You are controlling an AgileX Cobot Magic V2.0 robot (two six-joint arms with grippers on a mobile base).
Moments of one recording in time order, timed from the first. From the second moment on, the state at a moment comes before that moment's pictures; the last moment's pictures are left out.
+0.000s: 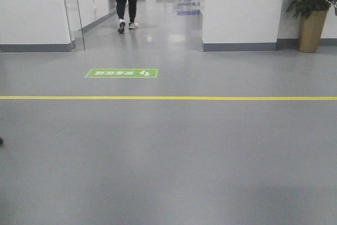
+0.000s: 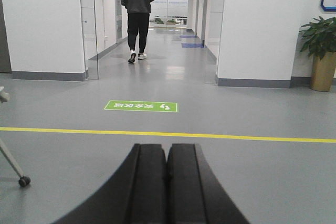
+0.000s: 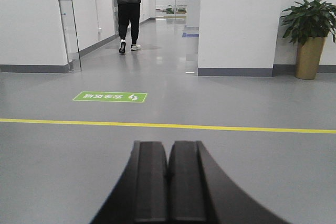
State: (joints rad) left arm 0.01 0.00 0.00 0.06 0.00 -0.05; right arm -0.04 0.00 0.00 0.06 0.04 0.01
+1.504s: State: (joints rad) left arm 0.01 0.00 0.00 0.06 0.00 -0.05; right arm -0.04 0.00 0.00 0.06 0.04 0.01
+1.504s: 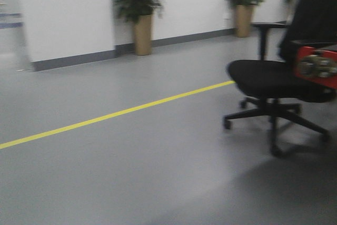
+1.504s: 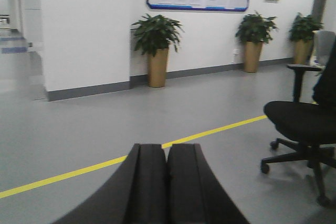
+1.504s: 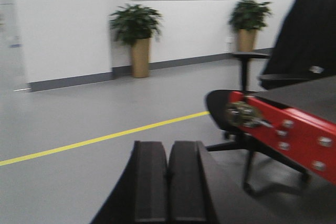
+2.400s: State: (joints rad) left arm 0.01 0.00 0.00 0.06 0.00 -0.05; right arm -0.04 0.00 0.00 0.06 0.04 0.01
